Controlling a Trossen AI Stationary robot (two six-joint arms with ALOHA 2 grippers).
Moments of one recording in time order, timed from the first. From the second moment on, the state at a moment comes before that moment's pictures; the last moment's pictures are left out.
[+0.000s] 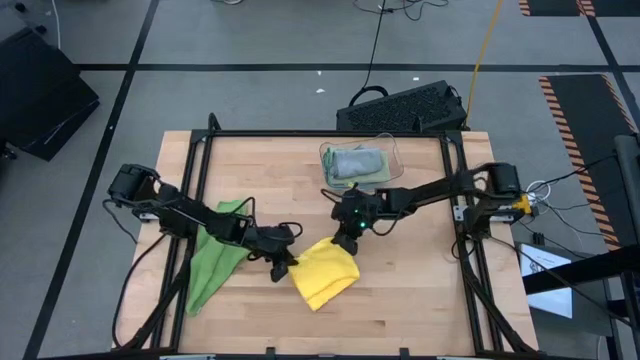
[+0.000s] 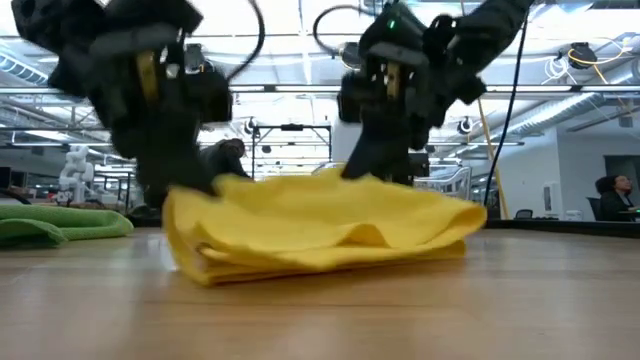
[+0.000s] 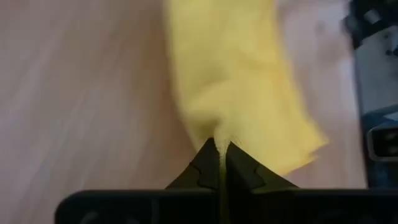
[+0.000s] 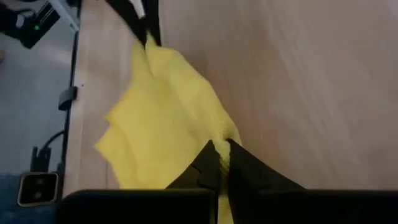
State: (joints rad) left arm -0.26 1.57 0.59 0.26 0.09 -0.70; right arm -0.03 1.74 0.90 0.06 -0.39 0.49
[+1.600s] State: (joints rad) left arm -0.23 1.56 0.77 0.00 -0.33 -0.31; right arm 0.04 1.62 0.81 -0.02 0.38 -0.08
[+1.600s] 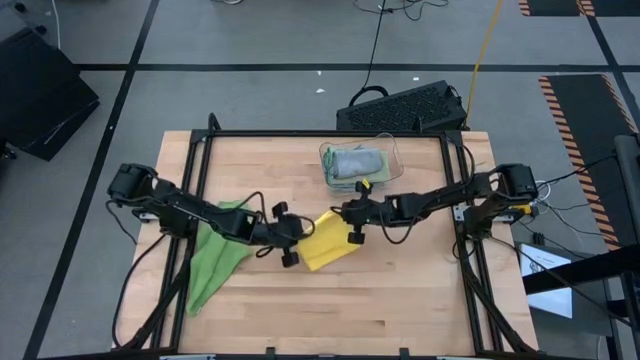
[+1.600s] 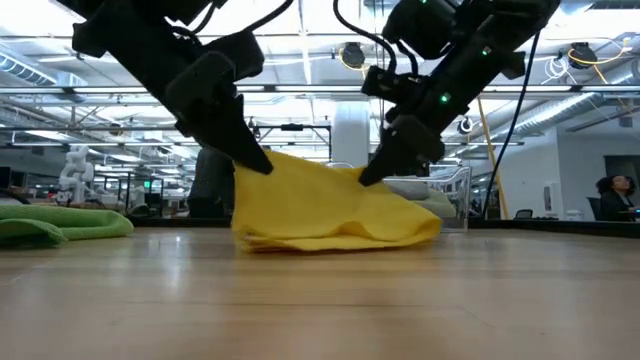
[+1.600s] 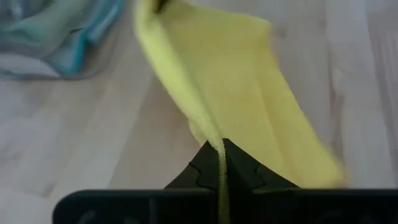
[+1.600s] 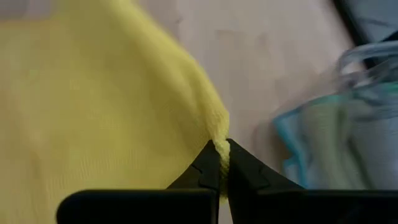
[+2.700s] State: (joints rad) left arm -0.26 1.80 1.16 -0.39 -0.32 -0.04; right arm 0.00 1.53 0.81 -0.17 0.13 0.12
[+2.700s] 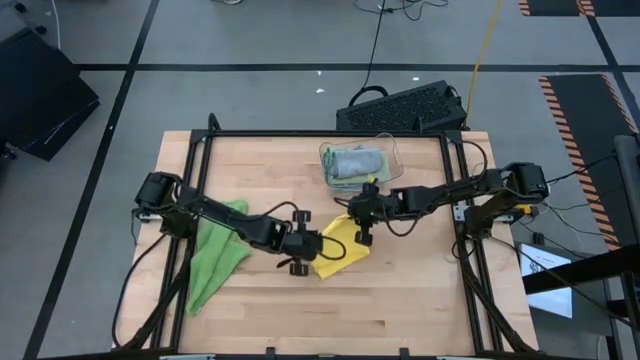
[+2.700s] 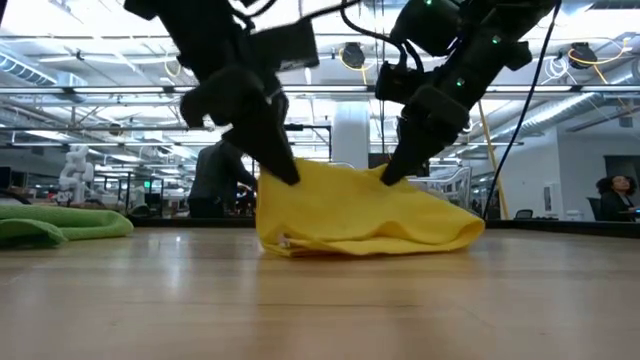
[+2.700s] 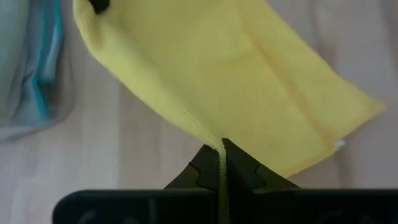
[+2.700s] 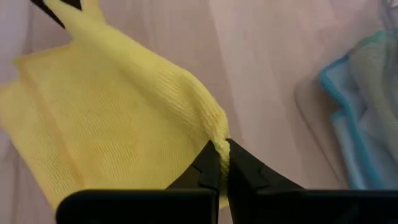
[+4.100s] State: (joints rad) left arm -0.30 1.80 1.17 -0.39 -0.45 0.22; right arm 0.14 1.45 0.52 0.22 0.31 -0.05
